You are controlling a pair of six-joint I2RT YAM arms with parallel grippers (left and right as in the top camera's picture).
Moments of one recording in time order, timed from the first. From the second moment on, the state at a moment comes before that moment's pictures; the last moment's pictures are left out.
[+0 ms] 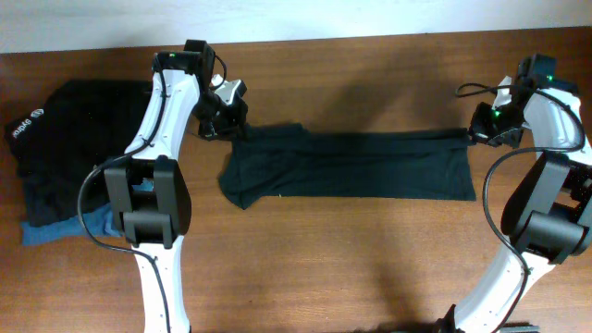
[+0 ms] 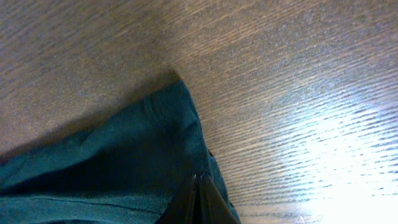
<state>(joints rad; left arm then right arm) -0.12 2.38 2.15 -1.36 0.47 -0.01 -0.39 2.15 1.74 -0.99 -0.16 0.06</state>
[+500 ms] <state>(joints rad) -0.12 2.38 2.15 -1.46 0.47 -0.01 -0.39 2.15 1.74 -1.02 -0.15 0.02</state>
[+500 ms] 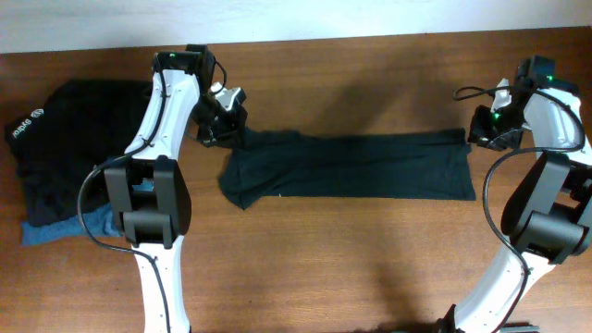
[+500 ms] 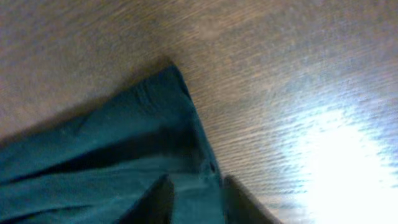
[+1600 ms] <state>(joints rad) -0.18 2.38 2.15 -1.56 0.24 -0.01 -0.38 2.15 1.73 -1.04 -0.18 -0.02</state>
